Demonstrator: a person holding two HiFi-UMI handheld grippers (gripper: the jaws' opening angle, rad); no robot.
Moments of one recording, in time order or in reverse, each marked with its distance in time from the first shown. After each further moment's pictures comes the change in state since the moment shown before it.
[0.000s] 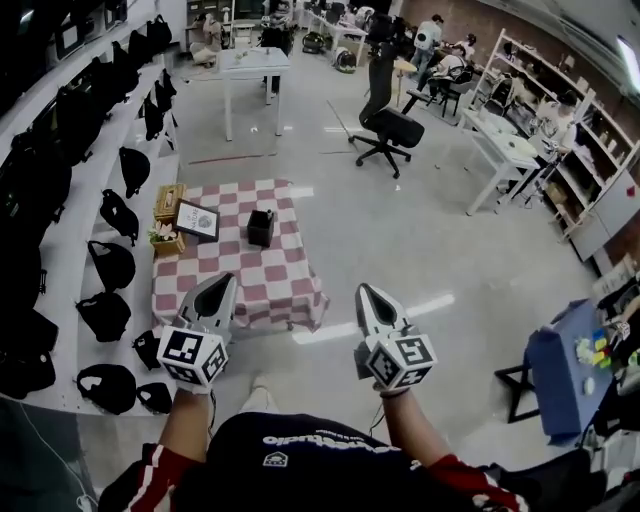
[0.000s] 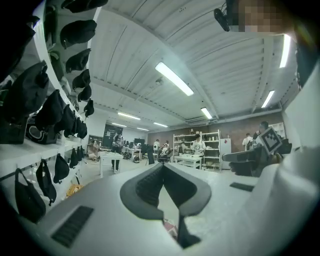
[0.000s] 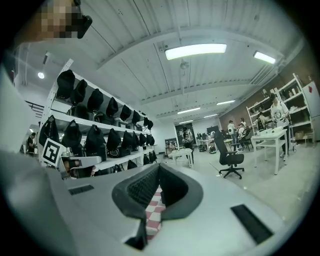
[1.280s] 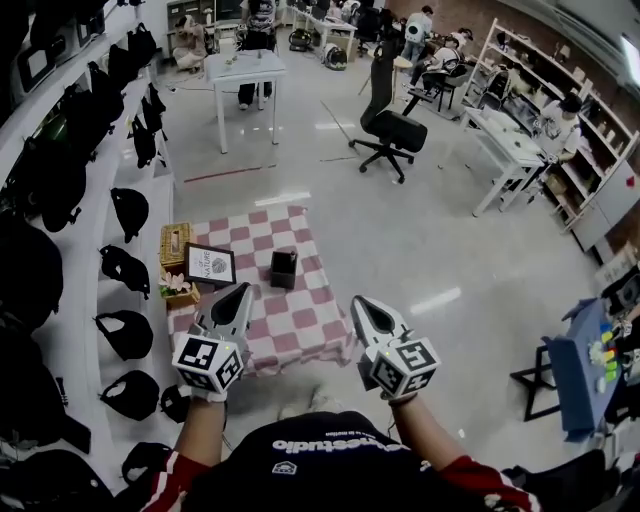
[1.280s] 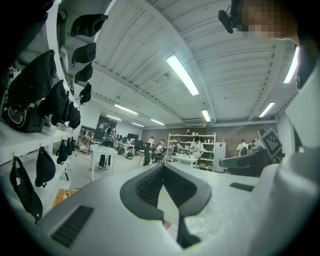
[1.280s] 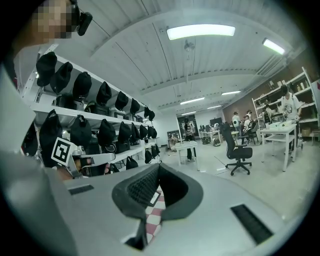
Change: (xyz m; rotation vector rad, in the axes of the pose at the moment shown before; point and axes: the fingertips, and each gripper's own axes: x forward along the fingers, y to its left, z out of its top) left arm 0.119 0.149 -0.003 -0.084 0.034 -0.107; right arm 0.188 0.033 -0.007 0.013 0.103 0.024
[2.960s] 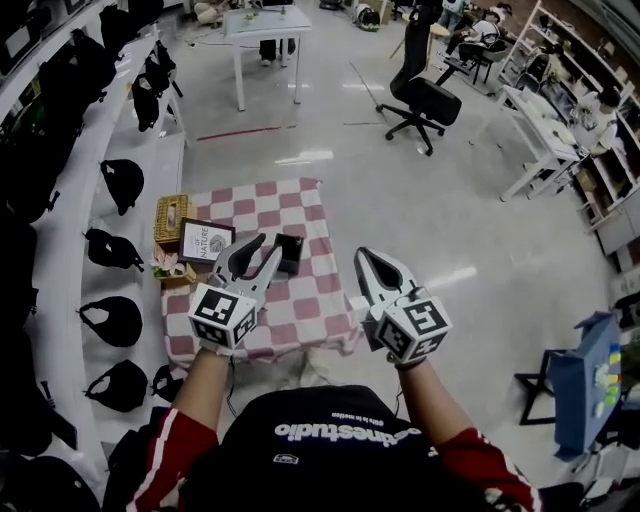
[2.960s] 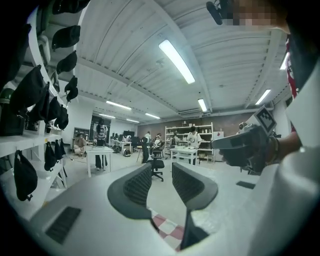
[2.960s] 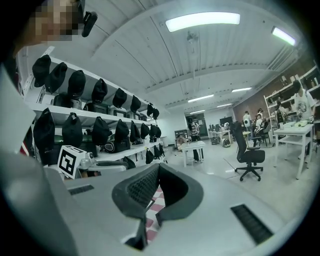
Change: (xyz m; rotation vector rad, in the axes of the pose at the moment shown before) left arm 0.134 0.030 -0.038 0.103 0.062 -0.035; right arm 0.111 -0.069 0.020 -0.042 0.008 0.113
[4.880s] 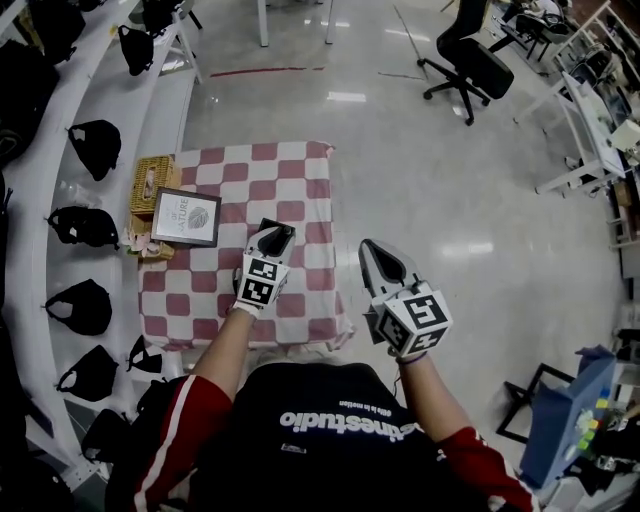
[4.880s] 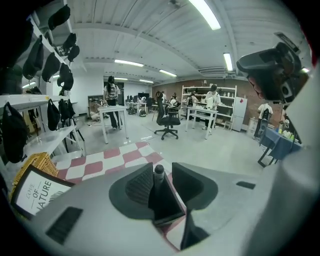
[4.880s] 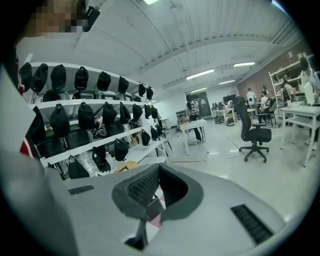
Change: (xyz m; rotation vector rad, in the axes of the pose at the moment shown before) left arm 0.162 0.047 -0.274 -0.072 0.489 0.188; right arm 0.088 -0.126 -0.102 0.084 0.220 0.073
